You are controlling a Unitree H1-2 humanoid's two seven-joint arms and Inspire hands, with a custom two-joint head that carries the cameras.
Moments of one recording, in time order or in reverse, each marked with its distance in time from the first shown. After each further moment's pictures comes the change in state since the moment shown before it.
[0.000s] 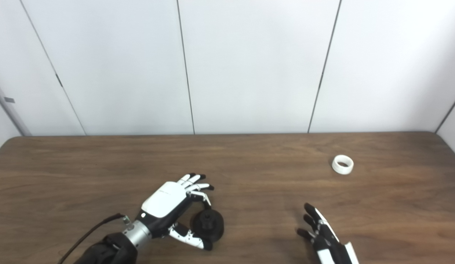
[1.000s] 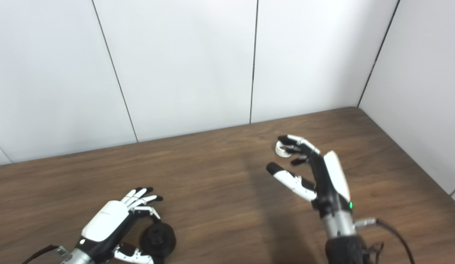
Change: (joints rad) left arm 0.009 0.024 0.047 0.055 -0.062 -0.152 -0.001; right arm -0.247 -0.124 -0.173 -0.277 -0.528 0.408 -0.064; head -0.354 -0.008
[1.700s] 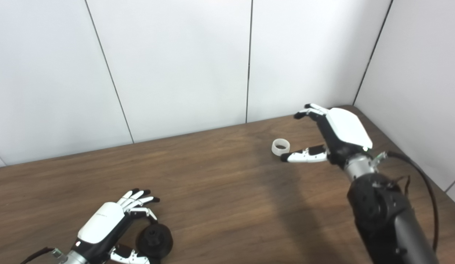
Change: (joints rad) left arm 0.003 -0.001 0.018 0.019 -0.005 -0.041 0.005; right arm -0.227 -0.296 -0.027 0.107 -0.344 0.139 0.445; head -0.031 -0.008
